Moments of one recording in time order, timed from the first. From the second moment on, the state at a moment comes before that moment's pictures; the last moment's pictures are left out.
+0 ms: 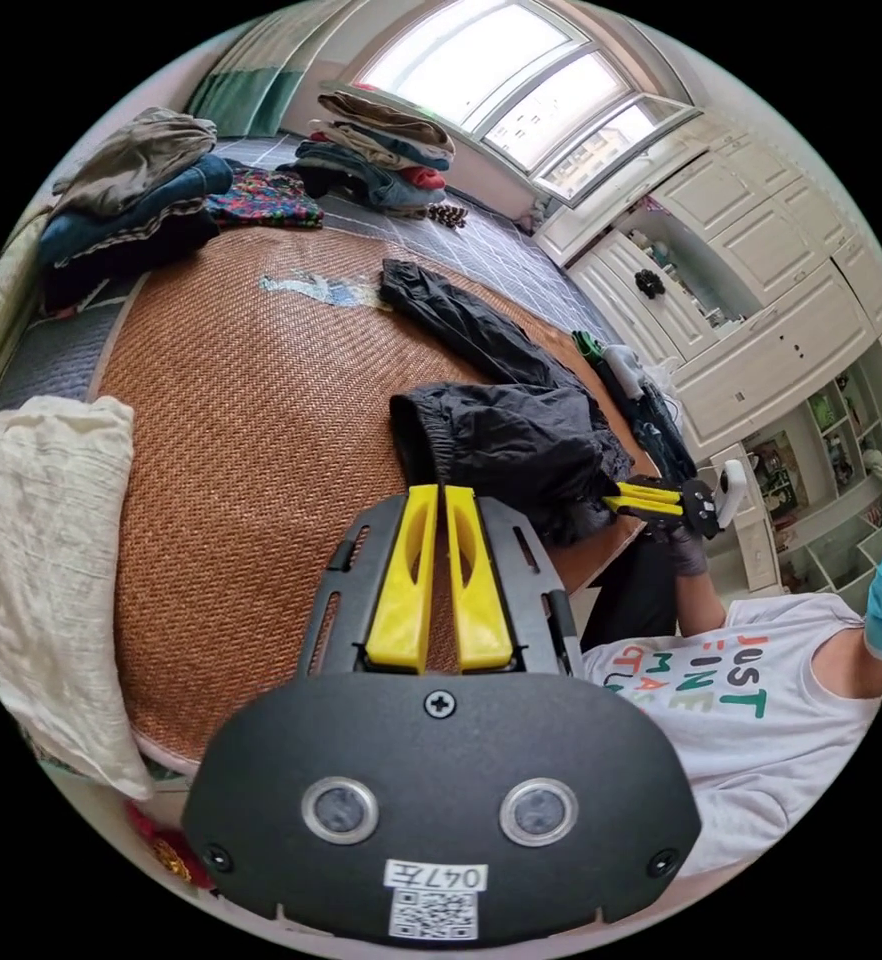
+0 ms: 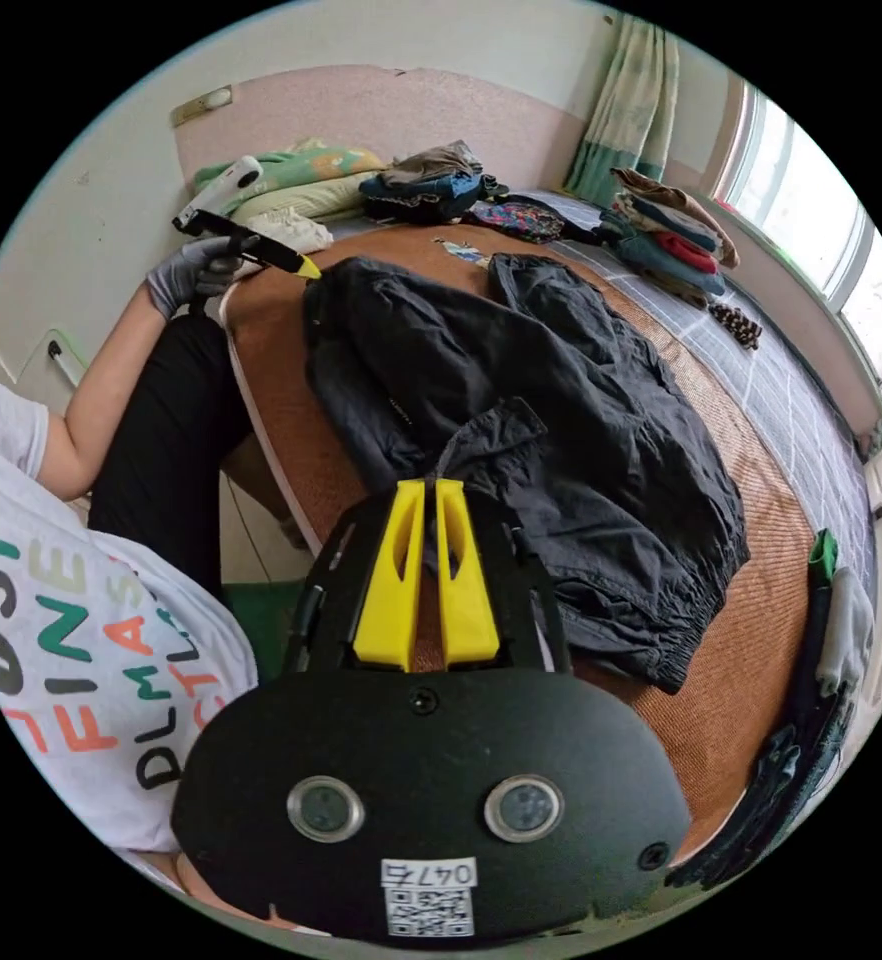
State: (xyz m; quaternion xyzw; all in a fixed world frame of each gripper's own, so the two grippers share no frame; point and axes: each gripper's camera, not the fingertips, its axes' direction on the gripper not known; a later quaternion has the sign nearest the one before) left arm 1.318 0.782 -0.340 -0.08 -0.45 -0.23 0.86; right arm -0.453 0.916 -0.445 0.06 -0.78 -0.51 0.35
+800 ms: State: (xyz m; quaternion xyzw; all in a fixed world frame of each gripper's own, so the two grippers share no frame) left arm 1.374 0.703 -0.298 -0.12 -0.57 -0.23 0.78; right arm -0.492 0.902 -0.393 -0.06 -0.92 -0.33 0.22
